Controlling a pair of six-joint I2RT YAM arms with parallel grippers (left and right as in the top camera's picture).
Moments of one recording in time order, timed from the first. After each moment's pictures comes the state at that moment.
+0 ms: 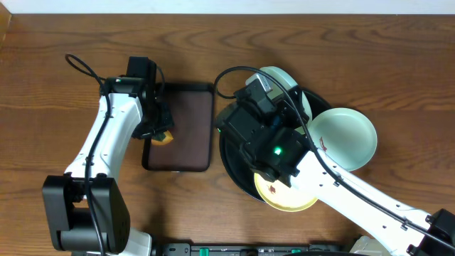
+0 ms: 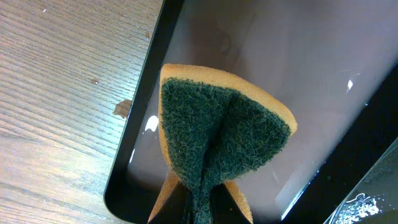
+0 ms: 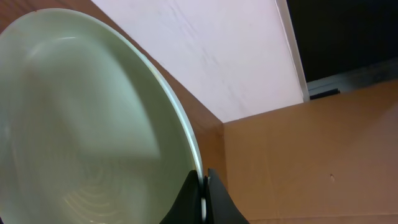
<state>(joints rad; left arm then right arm) -0.05 1.67 1.26 -1.06 0.01 -0.40 0.91 1.54 1.32 -0.80 1.26 -0.08</state>
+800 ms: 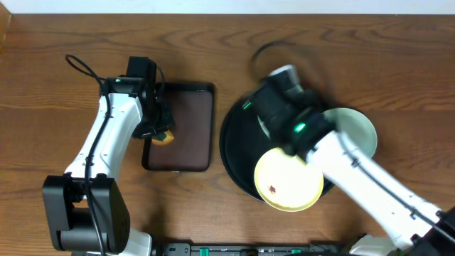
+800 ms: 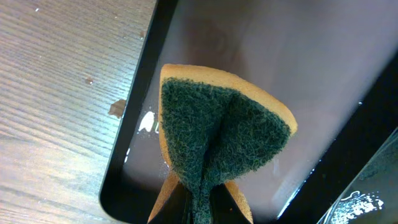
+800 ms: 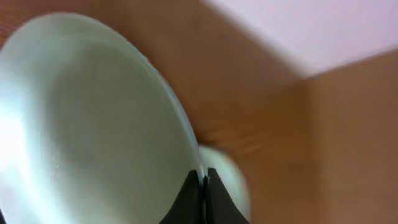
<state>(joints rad) -0.05 1.67 1.26 -1.05 0.03 -0.40 0.70 1.54 1.32 -0.90 0.82 0.18</state>
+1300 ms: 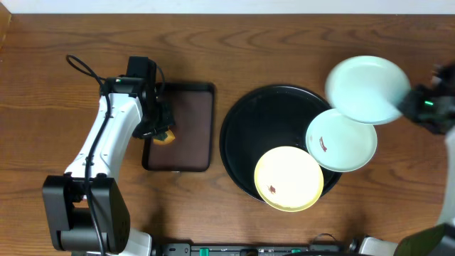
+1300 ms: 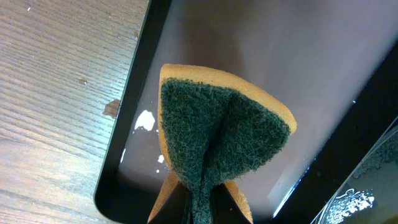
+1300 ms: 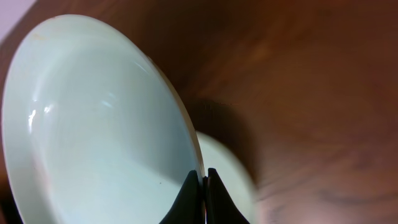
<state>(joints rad) -0.05 1.67 1.26 -1.05 0.04 -0.40 -0.44 1.48 1.32 -0.93 -0.23 0.29</state>
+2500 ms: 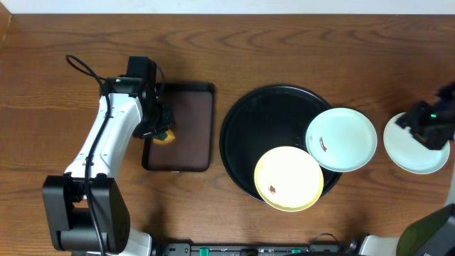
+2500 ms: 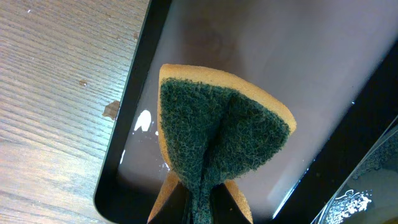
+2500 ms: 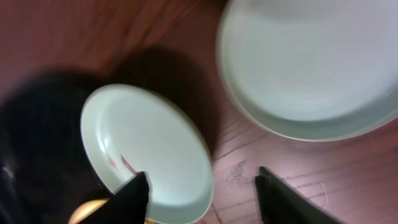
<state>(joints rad) -0.05 1.67 1.26 -1.05 0.04 -0.40 -0.45 1.55 1.33 -1.10 -0.19 0.19</state>
